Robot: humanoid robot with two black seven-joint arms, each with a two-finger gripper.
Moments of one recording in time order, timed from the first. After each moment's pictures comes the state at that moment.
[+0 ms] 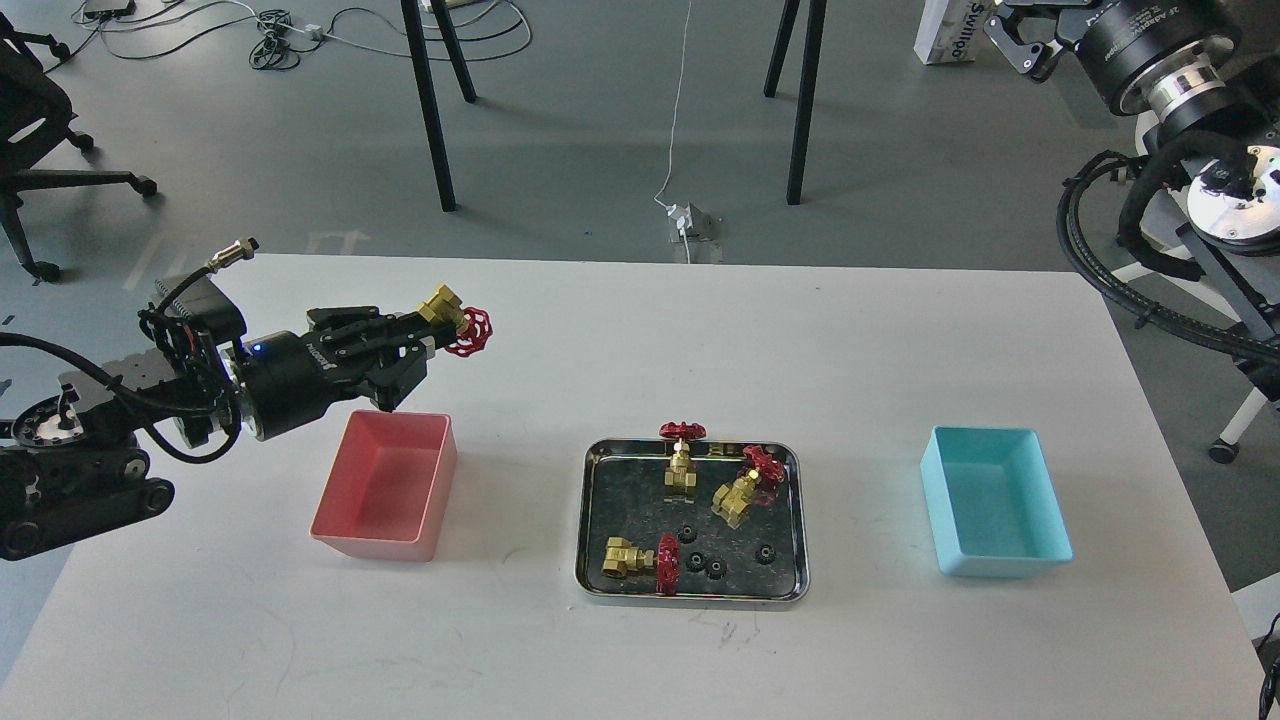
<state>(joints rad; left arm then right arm) -1.00 0.80 0.33 -1.17 1.34 0.49 -0.49 0.96 -0.52 0.86 1.00 0.09 0.15 0.14</state>
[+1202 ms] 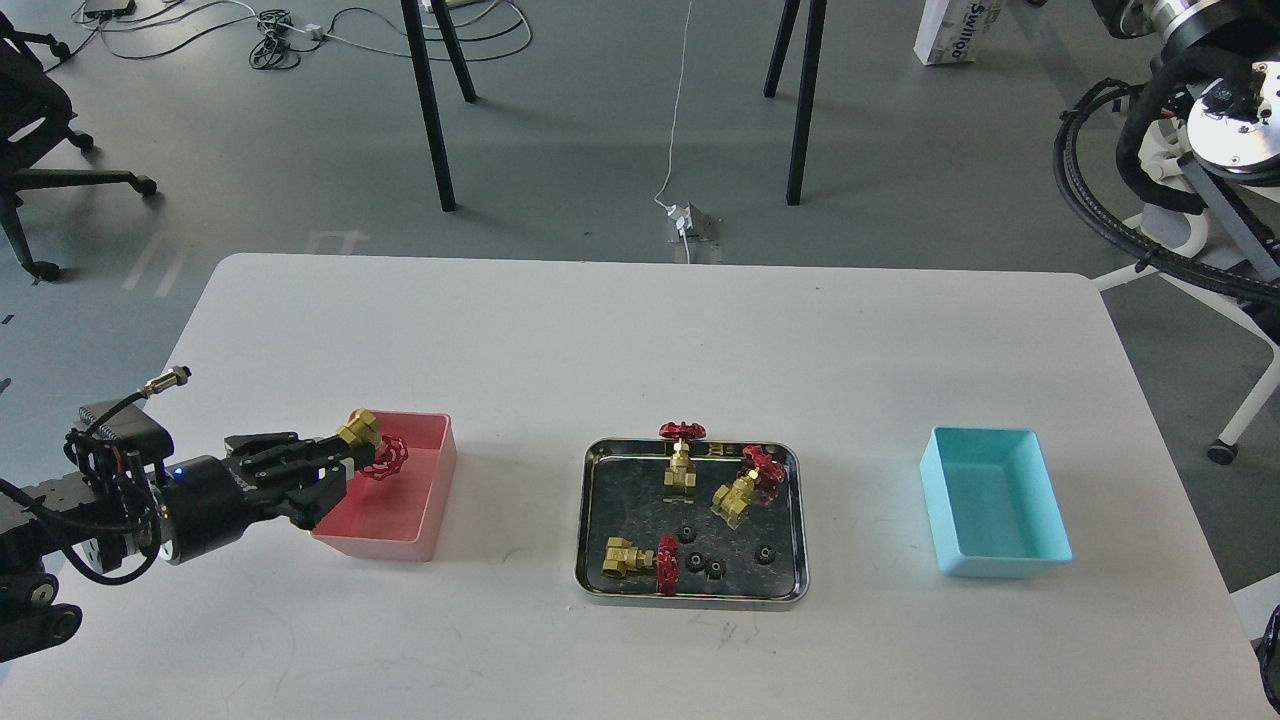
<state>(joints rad) -0.81 0.88 0.34 -1.16 1.37 0.49 -0.49 1.05 -0.53 0.82 1.01 0.10 0.07 0.14</state>
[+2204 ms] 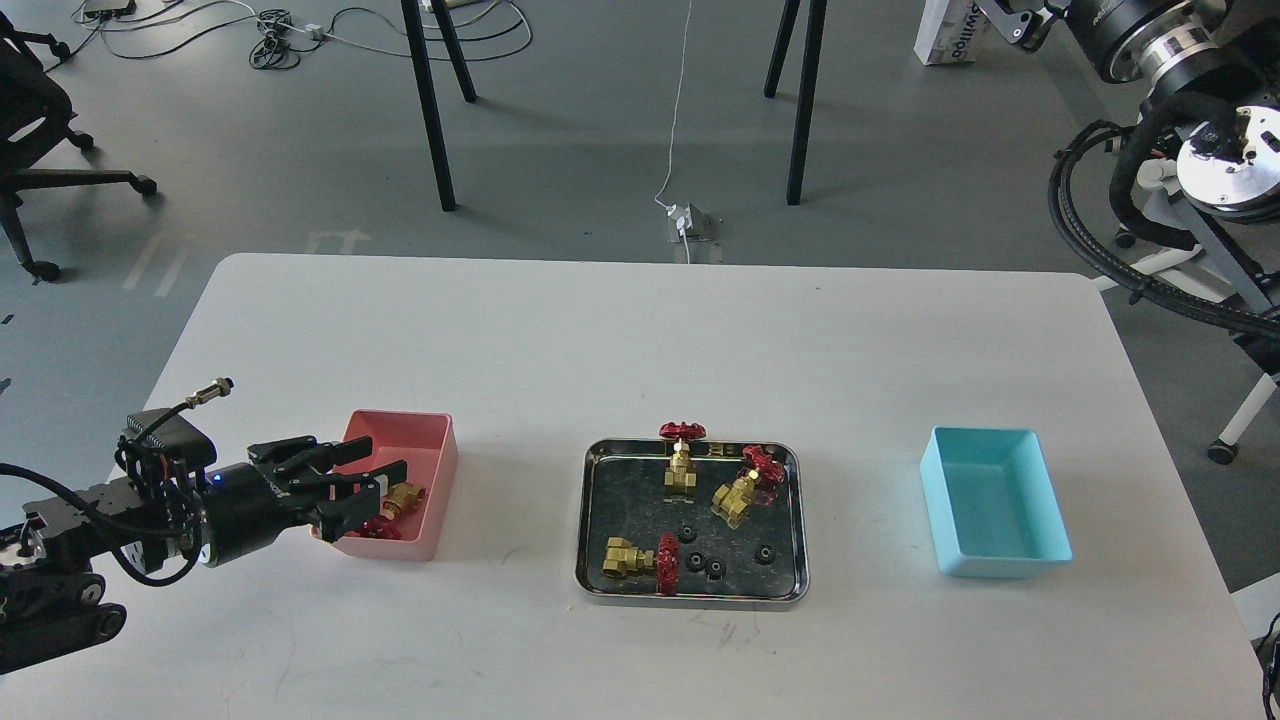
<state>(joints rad) -0.79 0.80 0.32 -1.10 1.37 0.49 -0.49 1.00 -0.53 0.82 1.02 0.10 0.09 0.14</state>
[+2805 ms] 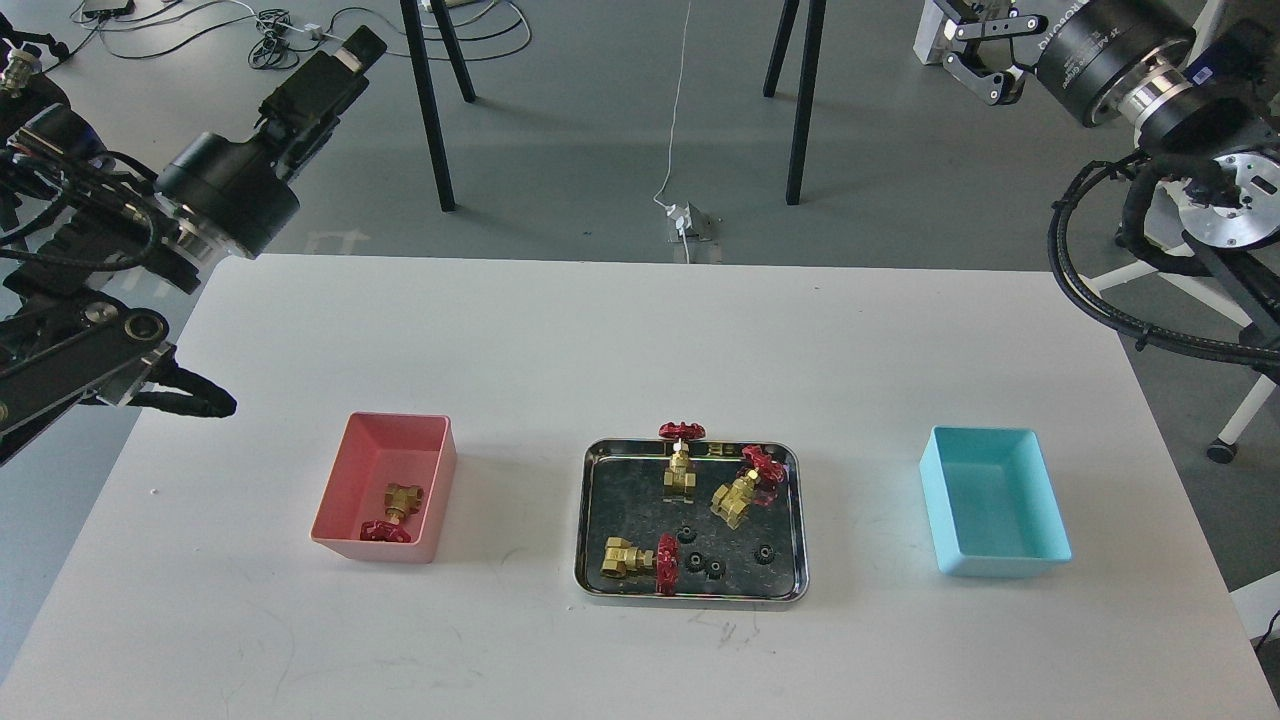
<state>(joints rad) -0.82 0.76 -0.56 -1.26 0.65 -0.01 -0.49 1.05 -0.61 0.60 0.99 -0.09 0.33 0.14</state>
